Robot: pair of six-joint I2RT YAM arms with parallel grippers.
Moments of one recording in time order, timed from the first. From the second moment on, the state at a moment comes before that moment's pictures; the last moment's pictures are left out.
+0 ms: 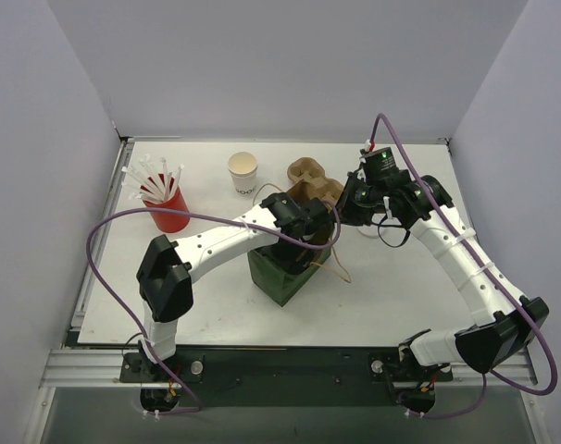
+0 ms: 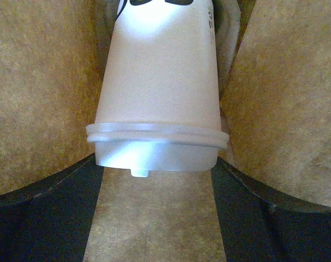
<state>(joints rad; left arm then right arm) -0.99 1.92 1.76 -1.36 -0.16 -0.34 0.50 1.35 1.45 -0.95 -0.12 0.75</state>
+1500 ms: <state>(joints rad) -1.00 1.76 2.21 -1.37 -0.20 -0.49 0.53 1.32 1.47 -0.99 0.04 0.66</state>
